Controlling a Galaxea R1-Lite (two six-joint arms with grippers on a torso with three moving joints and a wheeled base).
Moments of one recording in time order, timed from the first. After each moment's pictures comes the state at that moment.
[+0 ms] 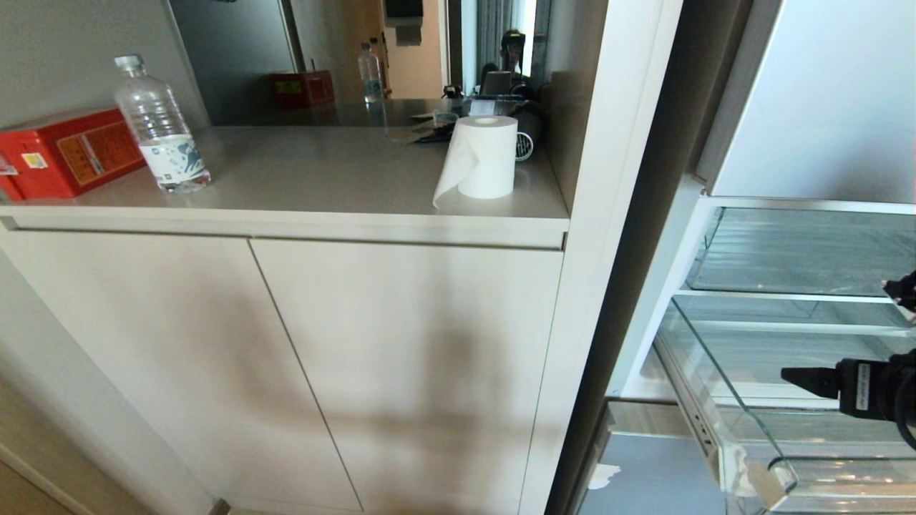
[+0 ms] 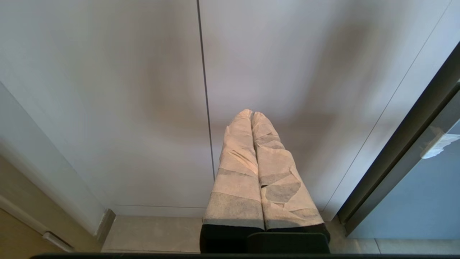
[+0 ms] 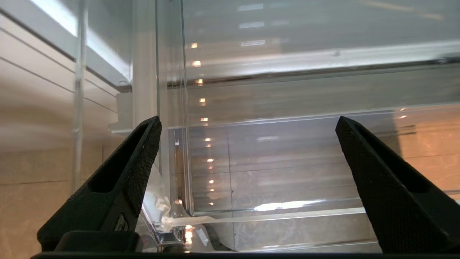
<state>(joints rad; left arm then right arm) -0.01 0.00 -0.01 0.03 0.00 0.00 -0.11 1.29 -0.62 -0.07 -0.04 0.08</state>
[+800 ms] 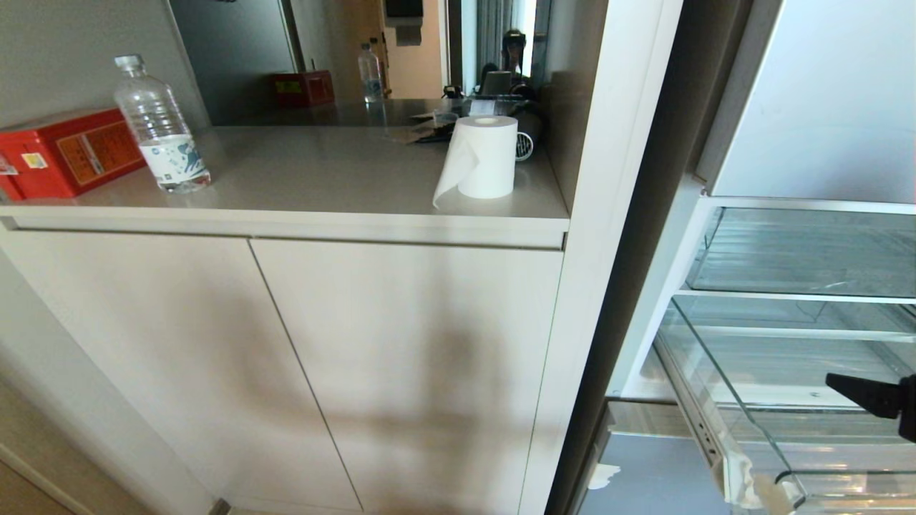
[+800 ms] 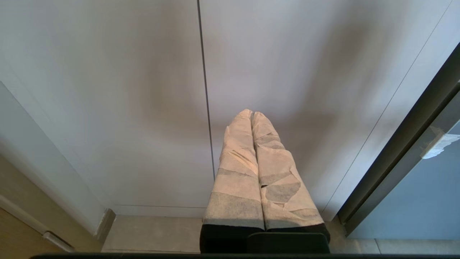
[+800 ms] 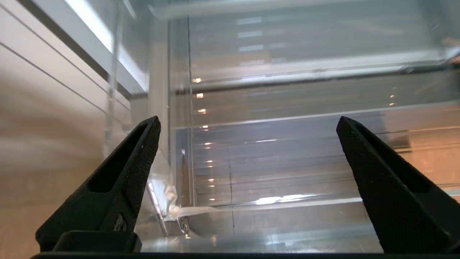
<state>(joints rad) -0.01 0.00 -0.01 0.03 0.00 0.00 -0.11 1.04 -0.55 -0.04 -0.04 0.08</state>
